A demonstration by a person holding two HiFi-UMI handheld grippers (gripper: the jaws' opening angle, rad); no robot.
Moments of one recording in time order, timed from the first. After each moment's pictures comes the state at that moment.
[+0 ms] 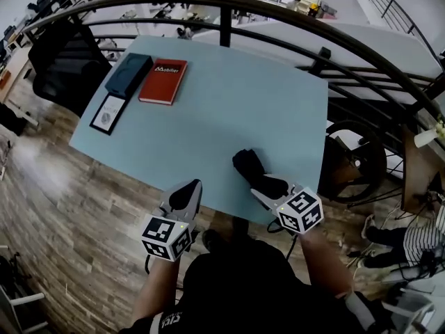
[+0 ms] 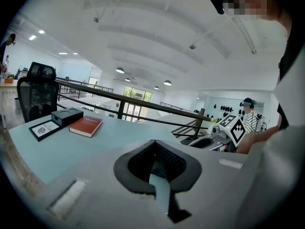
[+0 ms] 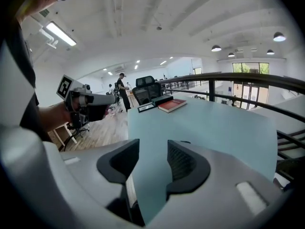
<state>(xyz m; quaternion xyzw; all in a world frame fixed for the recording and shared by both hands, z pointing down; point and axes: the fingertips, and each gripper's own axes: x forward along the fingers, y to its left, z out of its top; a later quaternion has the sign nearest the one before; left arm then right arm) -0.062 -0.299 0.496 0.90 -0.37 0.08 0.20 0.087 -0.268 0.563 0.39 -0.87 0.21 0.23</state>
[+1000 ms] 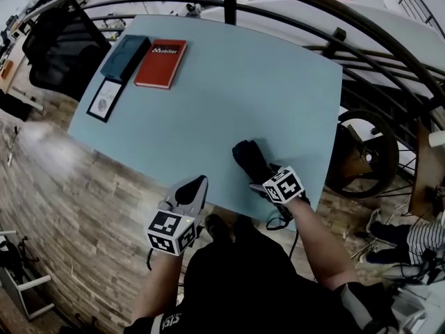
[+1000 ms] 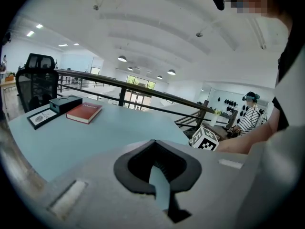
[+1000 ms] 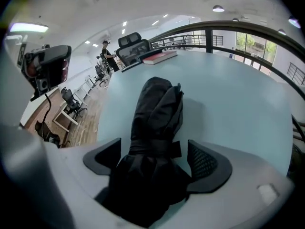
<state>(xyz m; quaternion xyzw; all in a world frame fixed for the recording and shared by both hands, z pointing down) -0.020 -0.306 0.554 0.88 -0.37 0.14 0.24 0.141 -0.286 0.748 0.34 -0.78 0.34 0.40</state>
